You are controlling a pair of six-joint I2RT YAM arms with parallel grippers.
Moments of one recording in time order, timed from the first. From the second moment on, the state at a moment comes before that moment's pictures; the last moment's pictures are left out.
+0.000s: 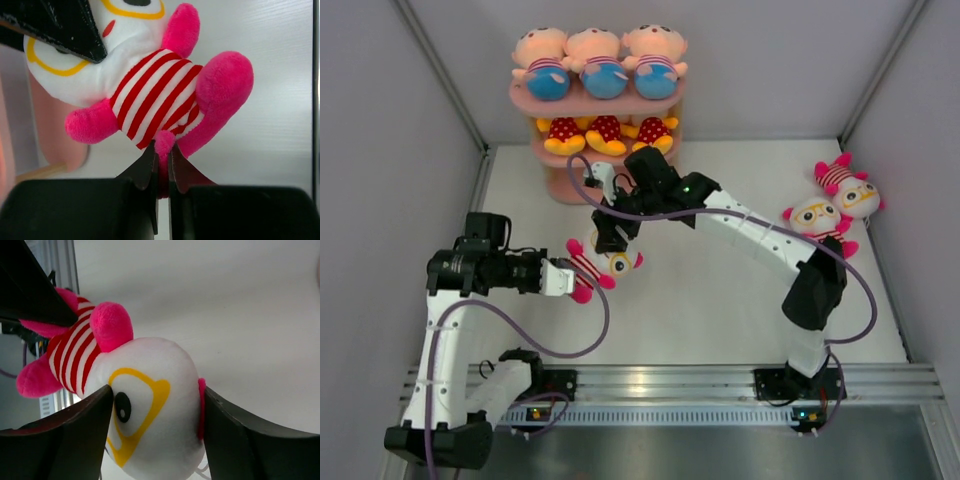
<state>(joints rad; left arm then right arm) -0.05 0.90 1.16 -1.35 0.76 1.62 0.89 1.87 1.87 -0.68 -0.56 -0.15</state>
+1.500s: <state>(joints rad) -0.06 1.36 0.84 0.06 0.44 1.08 0.54 1.34 1.20 -0.37 -0.13 -0.02</state>
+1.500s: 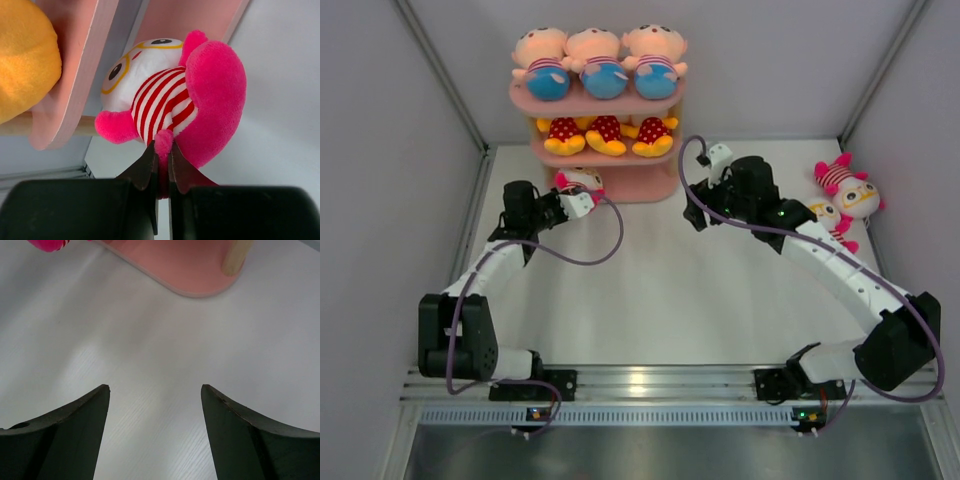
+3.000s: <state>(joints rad) -0.11 1.73 1.02 0.30 0.22 0.81 0.36 1.40 1.22 -0.39 -0.15 -0.03</state>
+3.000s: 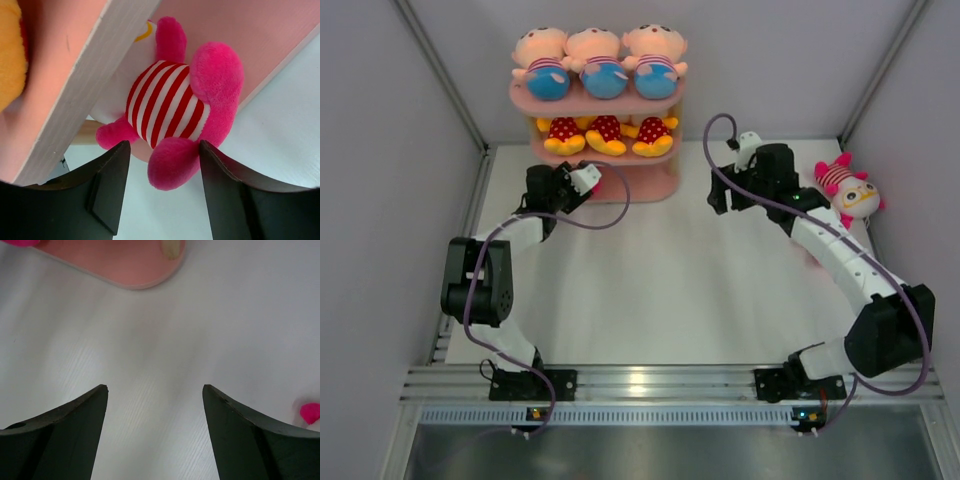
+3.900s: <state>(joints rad) -0.12 1.71 1.07 0.19 0.13 0.83 0.13 1.31 1.12 -0.40 -0.21 0.19</state>
